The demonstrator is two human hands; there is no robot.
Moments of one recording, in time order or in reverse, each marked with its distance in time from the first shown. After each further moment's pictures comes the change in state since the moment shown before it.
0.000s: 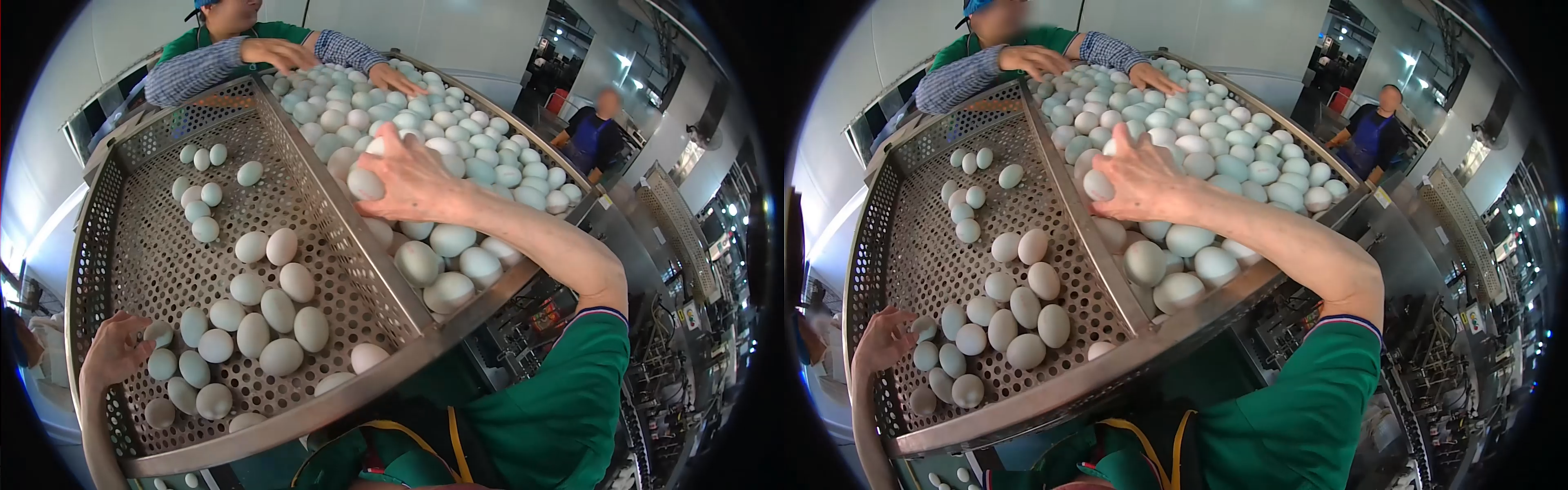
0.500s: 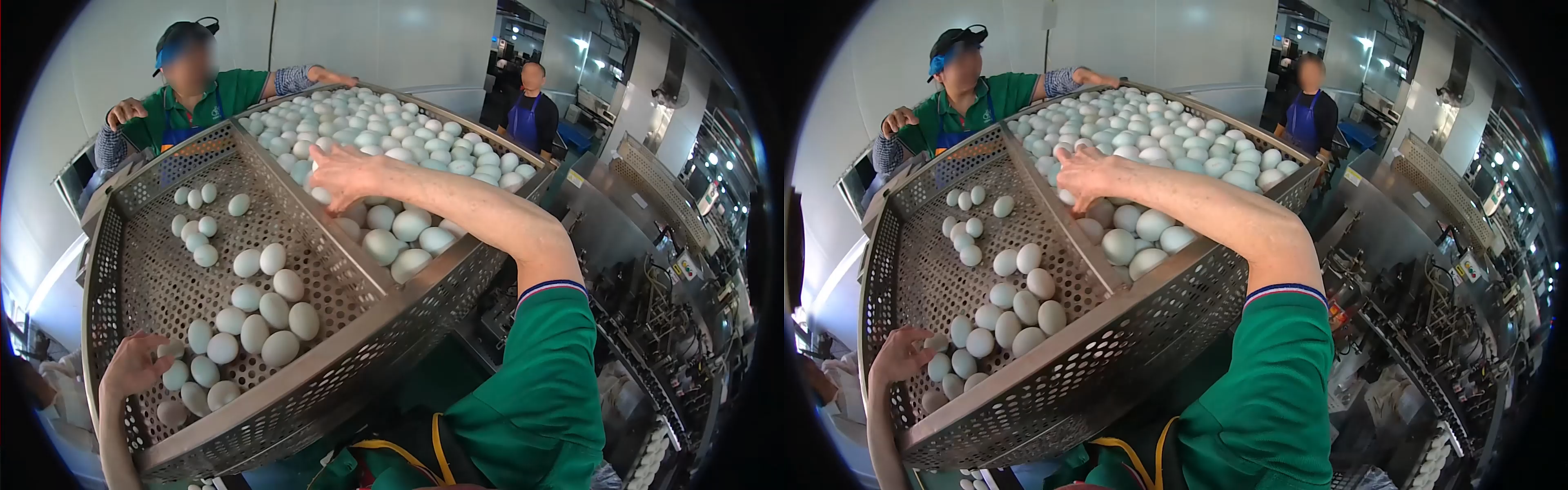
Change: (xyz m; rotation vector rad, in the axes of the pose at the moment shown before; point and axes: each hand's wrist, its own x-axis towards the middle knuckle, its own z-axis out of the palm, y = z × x) left_hand -0.016 0.015 -0.001 0.070 -0.053 0.089; right_hand 0.034 -0.013 -0.013 -0.289 -0.237 -0.211
